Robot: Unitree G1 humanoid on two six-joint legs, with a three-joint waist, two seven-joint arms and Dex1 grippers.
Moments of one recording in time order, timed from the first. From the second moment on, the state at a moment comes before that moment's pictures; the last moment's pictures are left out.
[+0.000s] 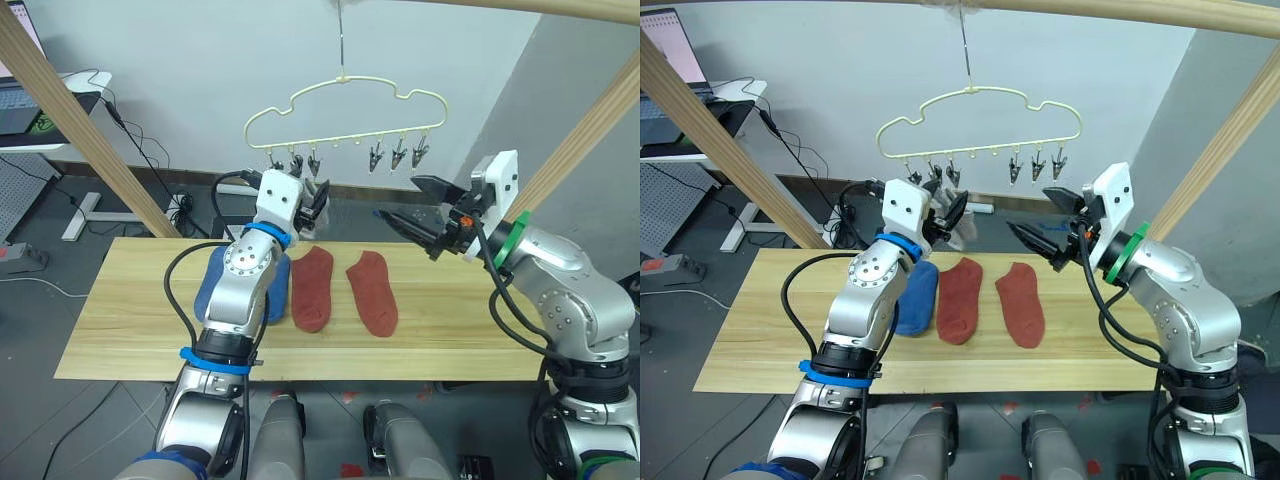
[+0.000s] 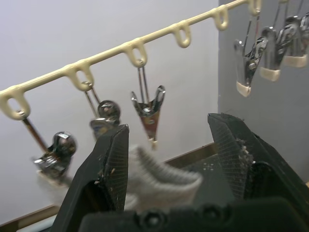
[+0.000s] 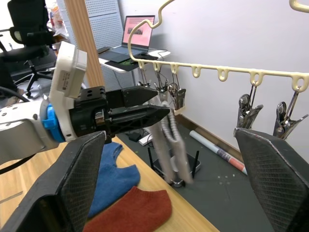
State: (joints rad) left arm -0.60 0.19 -0.03 0.16 -0.14 0.15 -0.25; right arm -0.51 -0.47 -0.10 -0.41 0.58 0.73 0.63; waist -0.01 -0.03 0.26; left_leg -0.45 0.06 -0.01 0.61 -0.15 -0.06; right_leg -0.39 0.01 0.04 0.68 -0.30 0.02
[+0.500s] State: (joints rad) left arm -0.65 0.15 -0.03 0.24 -0.13 0.10 -0.27; right arm -0.54 -0.49 -0.10 -0.39 0.61 0.73 0.63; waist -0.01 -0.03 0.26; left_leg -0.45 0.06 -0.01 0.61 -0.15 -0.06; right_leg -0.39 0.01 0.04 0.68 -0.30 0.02
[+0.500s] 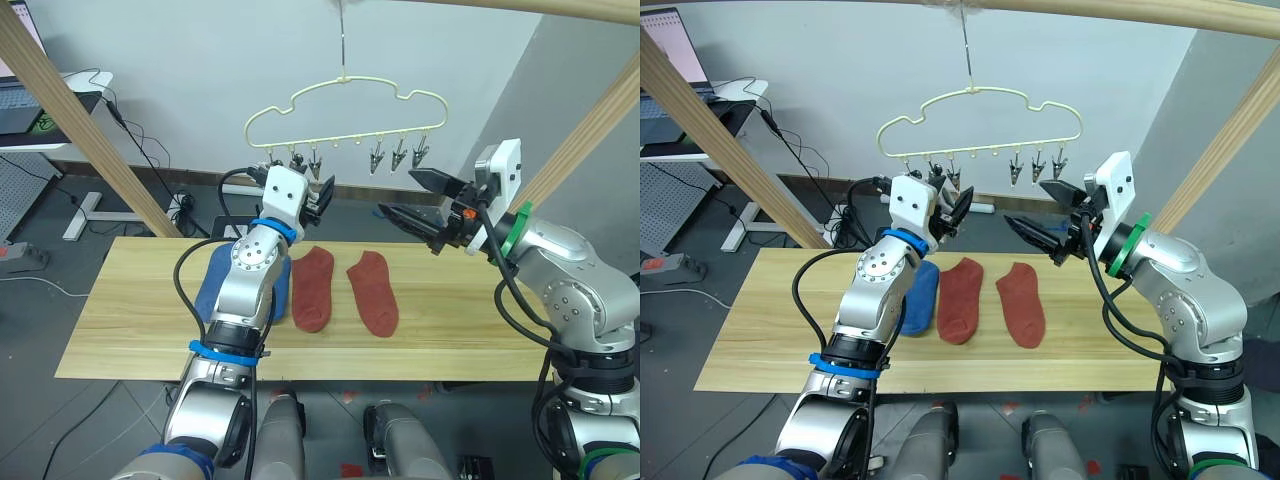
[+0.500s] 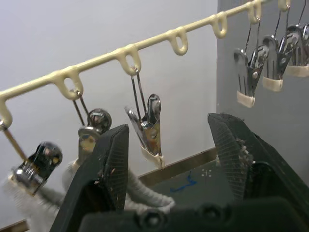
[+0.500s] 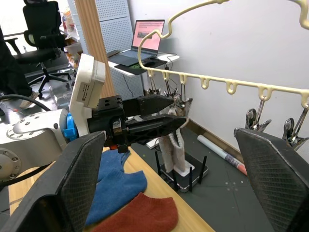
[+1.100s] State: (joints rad) left arm -0.73 0.14 -0.02 0.39 -0.13 0.02 -0.28; right arm -0.54 -0.49 -0.10 -0.39 0.62 0.74 0.61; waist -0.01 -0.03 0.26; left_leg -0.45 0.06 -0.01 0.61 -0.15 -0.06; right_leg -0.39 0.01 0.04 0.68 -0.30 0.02
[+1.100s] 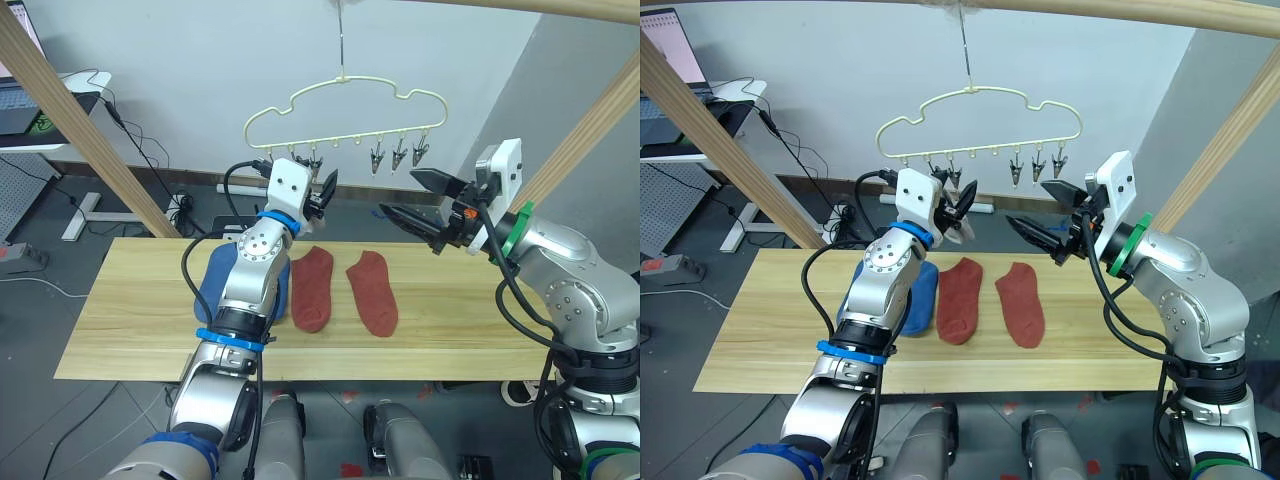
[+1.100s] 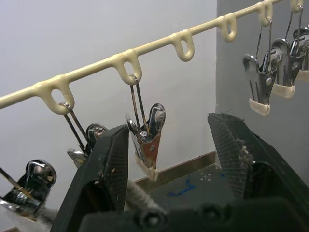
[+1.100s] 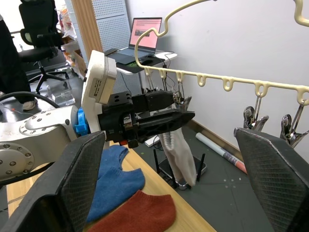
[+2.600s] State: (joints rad) left arm -0.79 0.11 0.01 0.48 -0.12 -0.01 -0.29; right arm -0.53 -0.51 -0.09 -0.40 0.65 0.75 0.59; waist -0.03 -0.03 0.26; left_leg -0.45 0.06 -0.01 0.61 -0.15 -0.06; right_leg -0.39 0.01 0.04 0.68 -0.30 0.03
